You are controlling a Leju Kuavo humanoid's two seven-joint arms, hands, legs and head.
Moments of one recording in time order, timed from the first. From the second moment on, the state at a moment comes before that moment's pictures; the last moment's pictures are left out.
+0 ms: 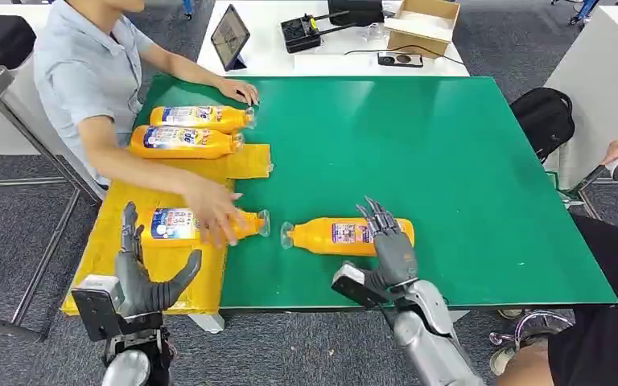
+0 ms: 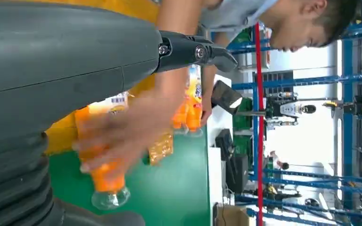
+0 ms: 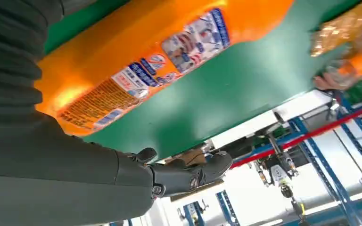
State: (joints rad) left arm 0.07 -0.20 -0.20 -1.60 -0.13 0.30 -0.53; right arm -0.28 0.03 0.22 -0.94 0.80 -0.50 -0.36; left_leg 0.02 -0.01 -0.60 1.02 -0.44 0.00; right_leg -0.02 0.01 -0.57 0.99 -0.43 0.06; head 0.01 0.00
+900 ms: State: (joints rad) left arm 0.01 -0.17 -0.27 -1.60 -0.18 0.26 -0.43; right arm -0.50 0.00 0.25 -0.67 0.96 -0.31 -0.16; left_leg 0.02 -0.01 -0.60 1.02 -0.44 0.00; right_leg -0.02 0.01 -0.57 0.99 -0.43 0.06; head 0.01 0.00
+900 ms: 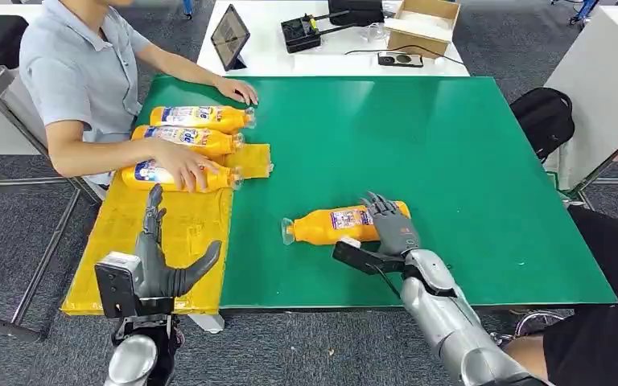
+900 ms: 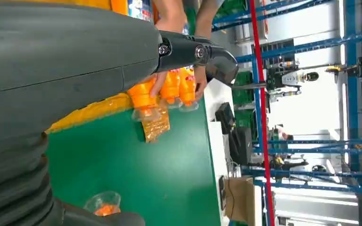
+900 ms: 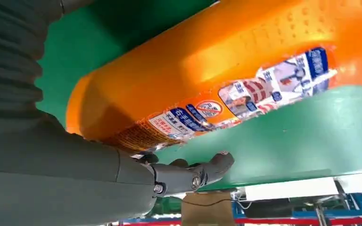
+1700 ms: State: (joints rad) left arm 0.02 -0.17 -0.26 -1.61 -0.11 0.16 -0.37; right arm -0.56 -0.05 0.35 -0.63 1.21 -0.23 0.12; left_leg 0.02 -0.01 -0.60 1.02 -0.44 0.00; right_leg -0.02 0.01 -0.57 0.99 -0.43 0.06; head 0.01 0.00
